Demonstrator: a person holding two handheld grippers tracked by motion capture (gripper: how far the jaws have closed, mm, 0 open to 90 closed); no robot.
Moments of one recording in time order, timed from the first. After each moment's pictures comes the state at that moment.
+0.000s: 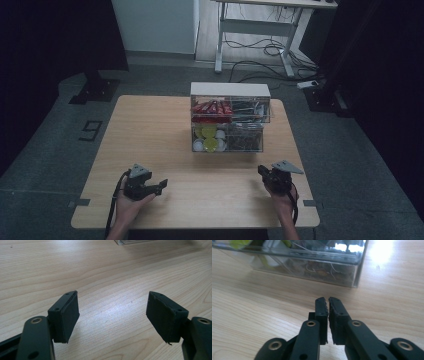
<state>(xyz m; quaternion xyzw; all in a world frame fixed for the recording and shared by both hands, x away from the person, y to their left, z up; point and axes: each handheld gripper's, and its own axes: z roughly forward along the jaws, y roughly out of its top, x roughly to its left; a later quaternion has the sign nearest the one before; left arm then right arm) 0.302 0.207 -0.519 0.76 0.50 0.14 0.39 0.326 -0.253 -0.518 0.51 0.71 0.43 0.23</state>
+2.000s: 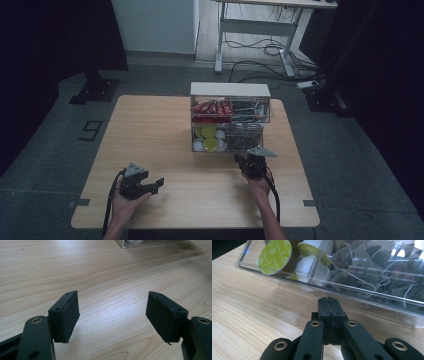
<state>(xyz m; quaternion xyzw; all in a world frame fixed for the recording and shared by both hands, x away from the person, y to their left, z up) 0.302 0.217 -0.515 0.75 0.51 0.14 0.40 0.375 -0.185 -0.514 0.47 0.73 0.46 0.19</state>
